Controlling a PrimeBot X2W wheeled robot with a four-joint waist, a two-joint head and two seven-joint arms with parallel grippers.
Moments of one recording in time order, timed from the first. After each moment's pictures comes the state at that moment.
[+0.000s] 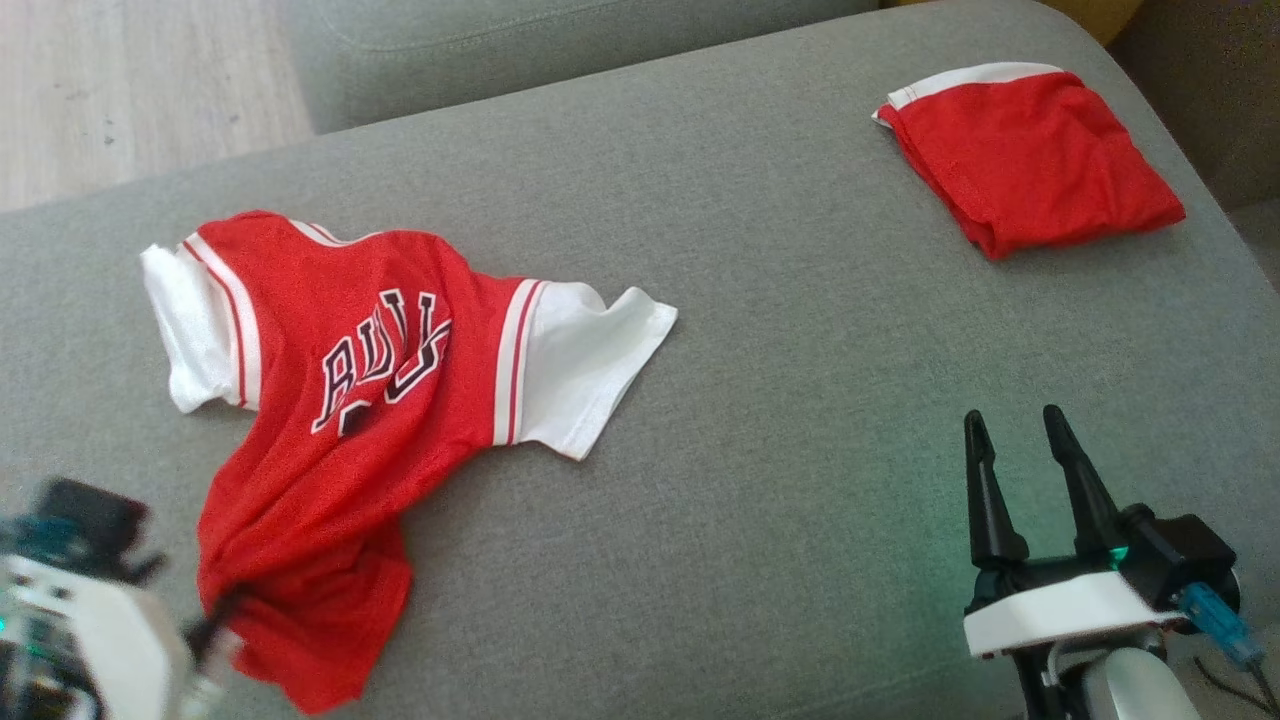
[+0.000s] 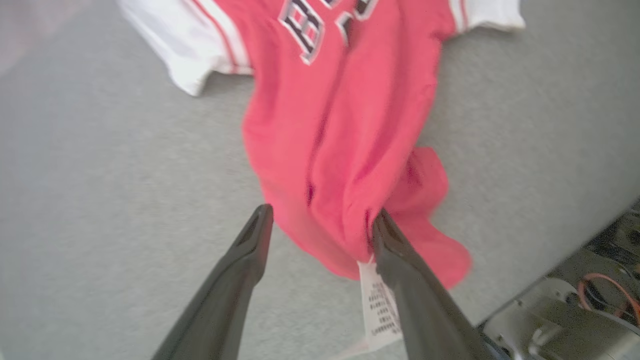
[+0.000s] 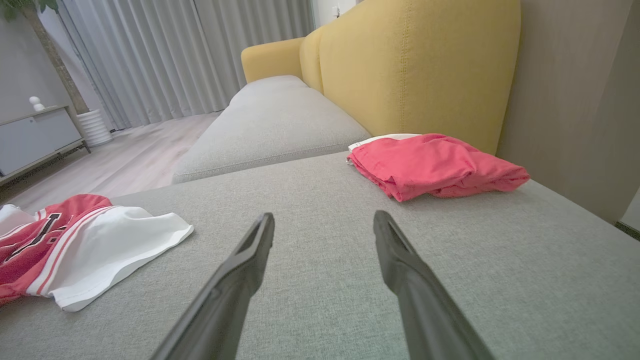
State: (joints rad) left arm 0.08 1.06 -0.42 -0.45 -0.84 0.23 0.75; right arm 0.01 -0.05 0.05 0.20 0.18 0.12 -0.25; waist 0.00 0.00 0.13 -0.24
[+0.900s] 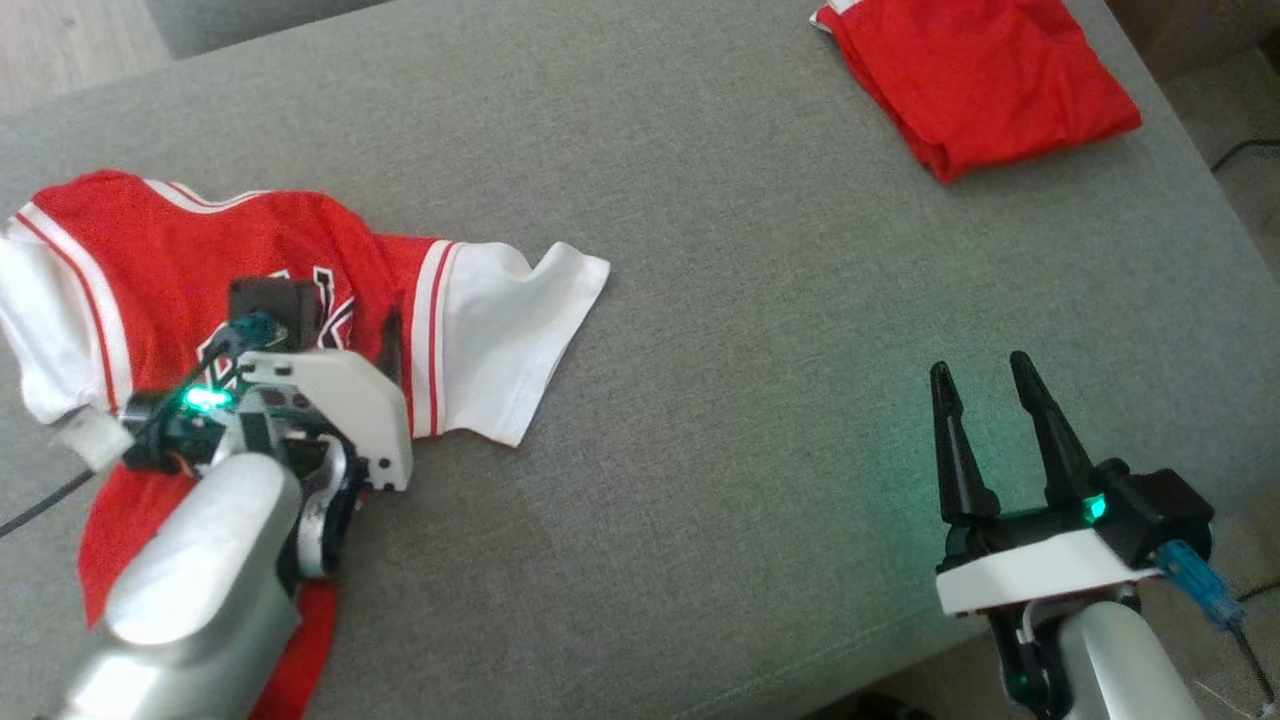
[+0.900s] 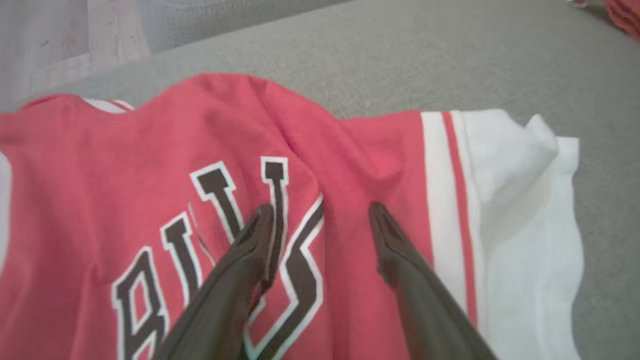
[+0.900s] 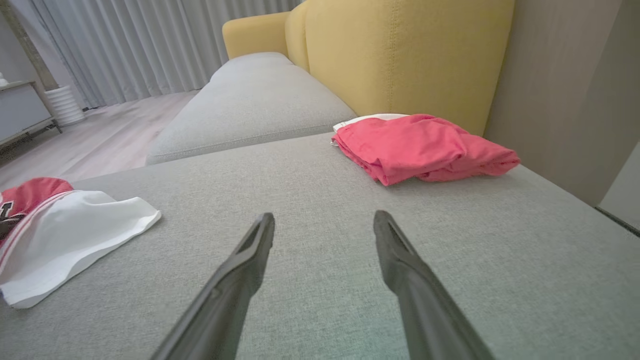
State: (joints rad) left arm -0.50 0.44 -0.61 0.24 -0.60 0.28 0.40; right arm -0.06 -0.05 0.11 0.18 0.18 0.12 -0.25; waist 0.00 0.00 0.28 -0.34
